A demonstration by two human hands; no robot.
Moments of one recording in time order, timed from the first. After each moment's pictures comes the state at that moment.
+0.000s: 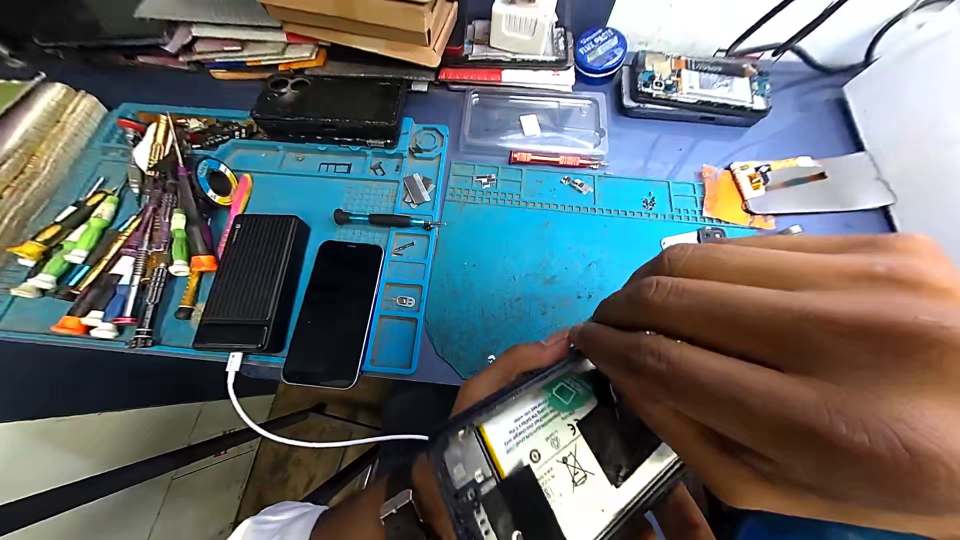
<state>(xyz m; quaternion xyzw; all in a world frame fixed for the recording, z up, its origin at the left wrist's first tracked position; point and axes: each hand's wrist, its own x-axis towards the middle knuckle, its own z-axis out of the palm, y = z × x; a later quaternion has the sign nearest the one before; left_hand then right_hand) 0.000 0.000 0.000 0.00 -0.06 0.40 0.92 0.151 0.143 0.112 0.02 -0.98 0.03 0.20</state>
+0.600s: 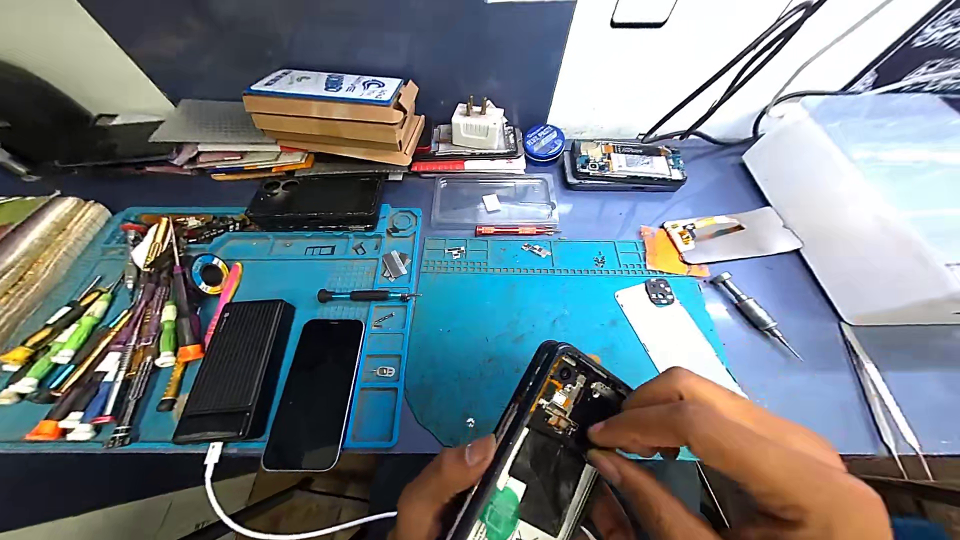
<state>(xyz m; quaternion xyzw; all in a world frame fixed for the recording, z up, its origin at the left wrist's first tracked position) -0.020 -0.003 0.021 0.23 0.09 0.63 0.73 0.190 0.093 0.069 -0.28 -0.84 0.32 0.34</state>
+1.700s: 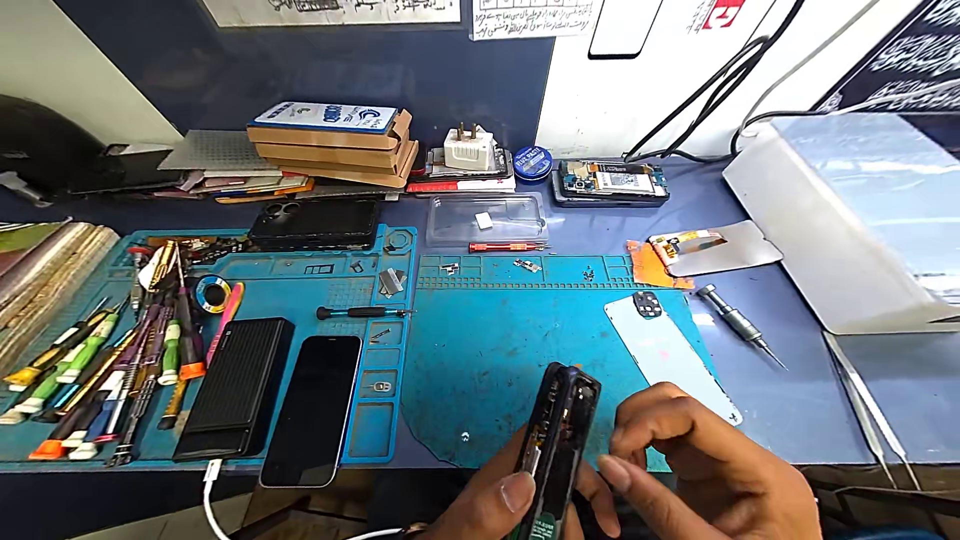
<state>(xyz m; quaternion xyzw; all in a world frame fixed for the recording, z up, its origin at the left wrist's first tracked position) -0.001 0.009 -0.001 0.33 0.10 0.53 0.78 0.195 0.085 0.042 -0.30 -0.71 0.47 0.43</state>
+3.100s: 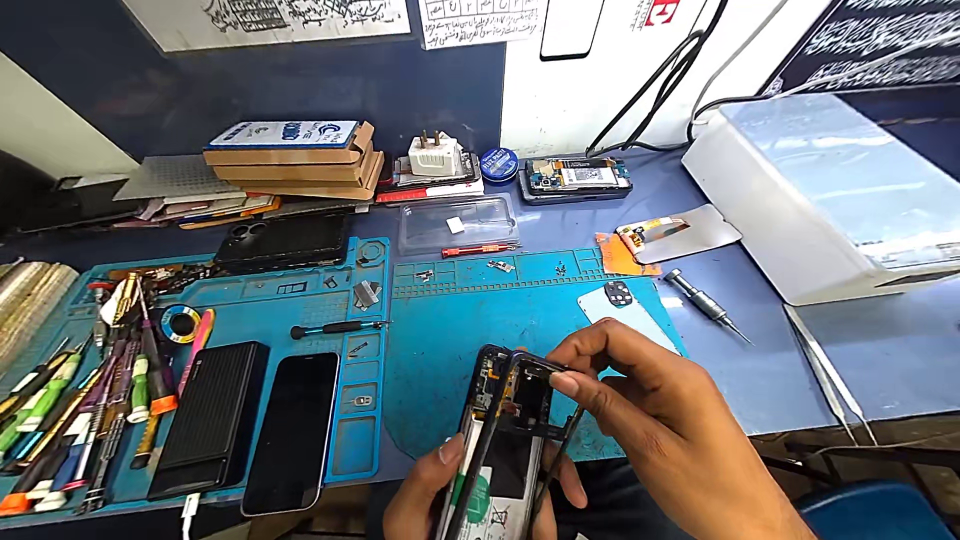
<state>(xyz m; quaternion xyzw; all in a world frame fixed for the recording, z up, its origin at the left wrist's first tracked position) -0.007 0.018 -0.012 0.23 0.02 0.52 0.82 0.180 0.116 0.059 -0.37 -0.75 0.41 0.36</state>
